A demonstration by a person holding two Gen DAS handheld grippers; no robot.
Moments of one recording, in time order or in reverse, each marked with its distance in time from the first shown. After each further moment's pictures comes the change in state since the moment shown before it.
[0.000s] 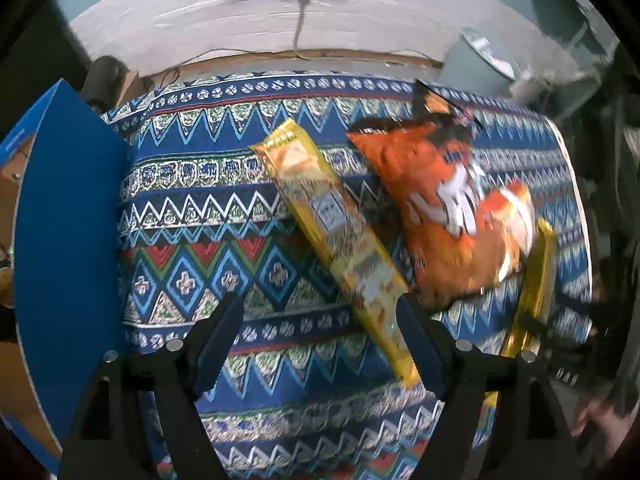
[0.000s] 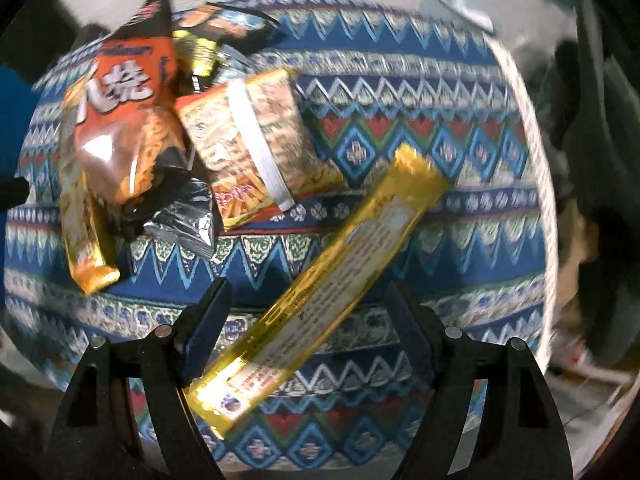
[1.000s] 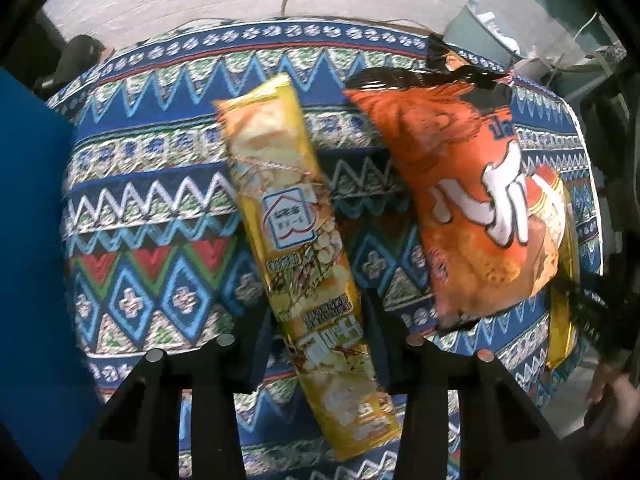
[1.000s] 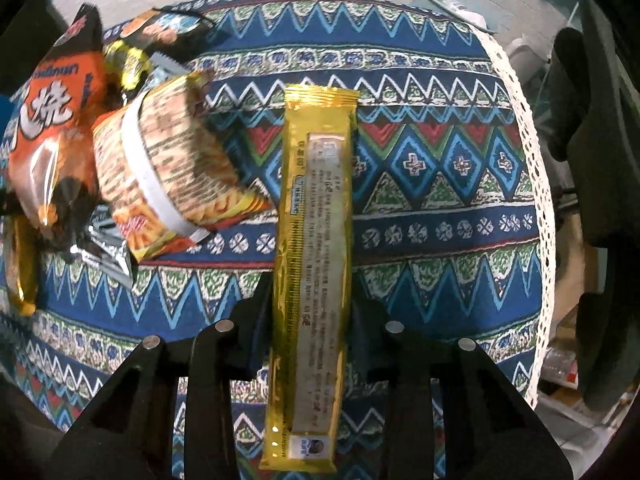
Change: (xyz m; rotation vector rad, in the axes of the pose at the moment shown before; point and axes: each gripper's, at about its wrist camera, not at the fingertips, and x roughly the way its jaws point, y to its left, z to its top) left arm 0.056 -0.001 0.003 0.026 0.115 -0.032; right arm 0.047 -0.067 0.028 -0.032 -0.048 -0.011
